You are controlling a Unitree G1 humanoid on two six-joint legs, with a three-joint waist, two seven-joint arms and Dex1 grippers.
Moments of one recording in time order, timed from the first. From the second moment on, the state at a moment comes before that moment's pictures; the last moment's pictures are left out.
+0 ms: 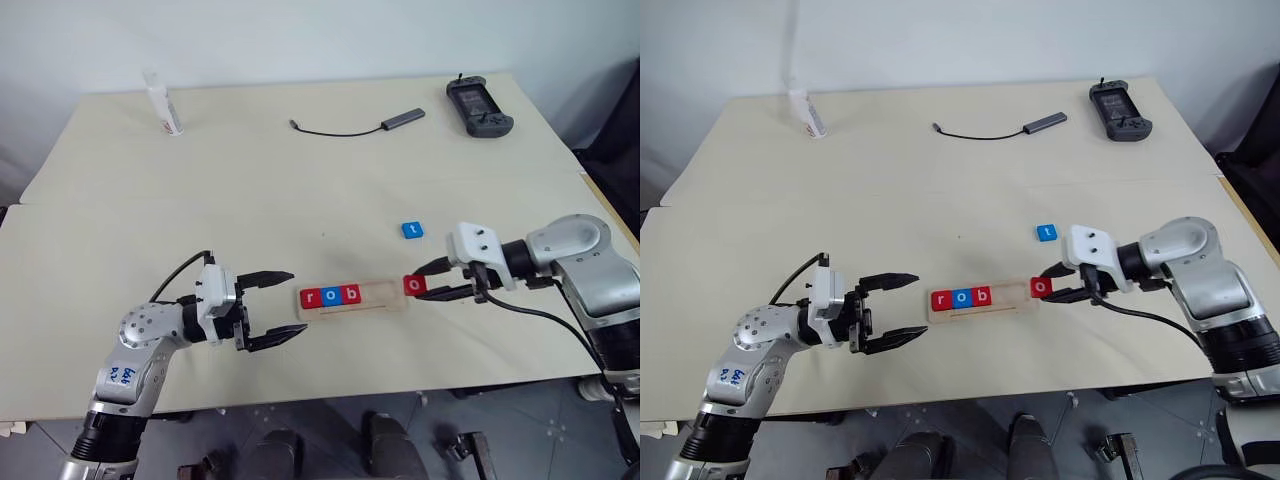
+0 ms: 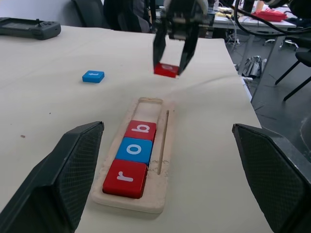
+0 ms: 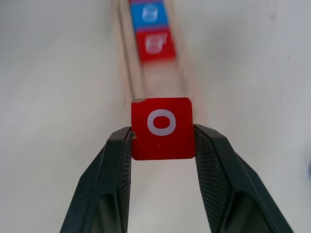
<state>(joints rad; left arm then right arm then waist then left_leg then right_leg) -0.15 0.52 0.02 -0.18 -0.47 0.13 -1.05 -0.66 -0.85 0.23 0.04 0.19 0.34 1.39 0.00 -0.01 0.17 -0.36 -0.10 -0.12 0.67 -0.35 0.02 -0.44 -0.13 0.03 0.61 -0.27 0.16</state>
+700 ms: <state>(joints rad) -0.11 0.53 0.04 -0.22 -0.47 0.13 -1.02 -0.70 -0.69 0.33 0.12 0.09 0.31 1.32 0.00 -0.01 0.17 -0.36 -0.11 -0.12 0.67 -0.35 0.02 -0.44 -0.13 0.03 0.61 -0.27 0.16</state>
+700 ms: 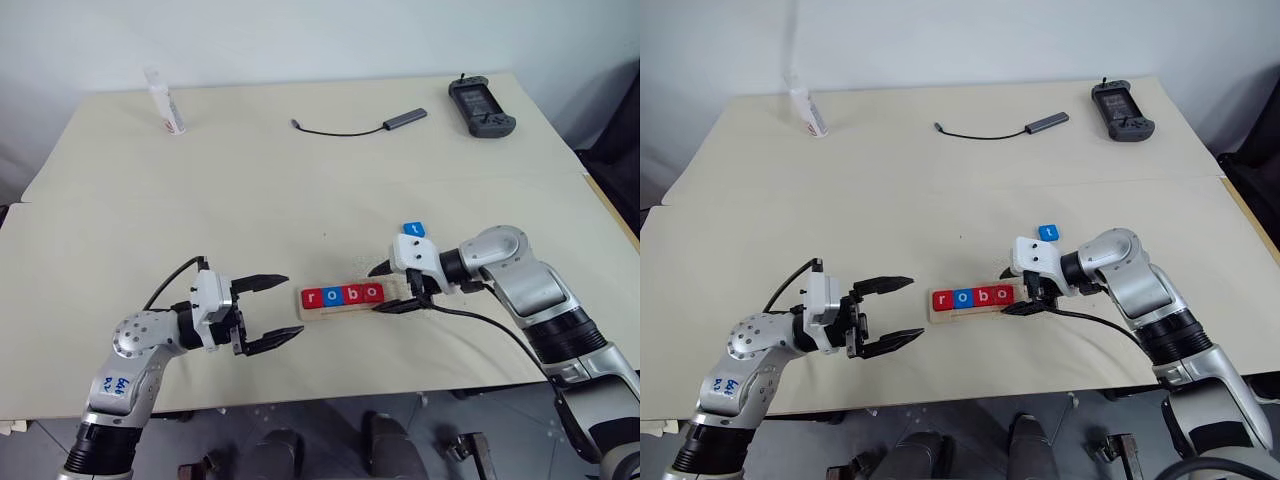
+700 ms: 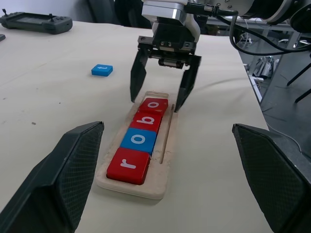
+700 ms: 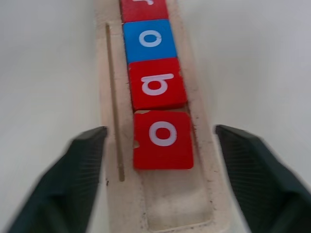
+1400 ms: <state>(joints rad) -0.10 0.53 0.04 -0.19 -0.47 0.07 -1.03 -0.63 -0.75 0.28 0.05 0.11 0.41 1.27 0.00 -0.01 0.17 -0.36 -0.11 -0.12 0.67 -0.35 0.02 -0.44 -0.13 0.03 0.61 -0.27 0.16</state>
